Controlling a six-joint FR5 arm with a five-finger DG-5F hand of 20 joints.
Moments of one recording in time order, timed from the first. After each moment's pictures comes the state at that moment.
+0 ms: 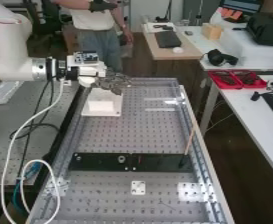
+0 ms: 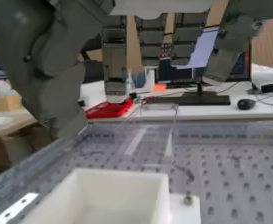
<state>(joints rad) 1.85 -1.61 -2.23 -2.58 -1.55 -0.69</state>
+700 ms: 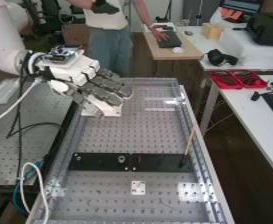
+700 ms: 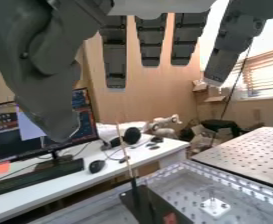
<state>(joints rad) 1.78 -1.58 -2.19 -2.47 -0.89 -0.62</state>
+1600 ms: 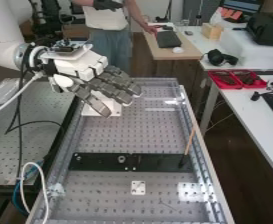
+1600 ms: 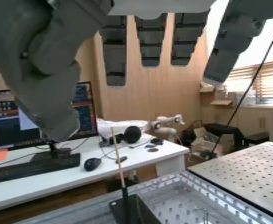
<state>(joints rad) 1.70 -1.60 -2.08 -2.59 -1.02 -0.69</state>
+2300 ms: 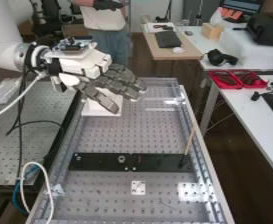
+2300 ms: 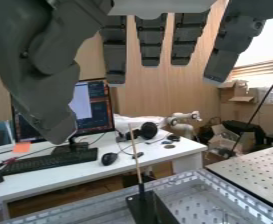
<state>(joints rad) 1.67 -1.61 -2.07 -2.61 -1.14 -0.68</state>
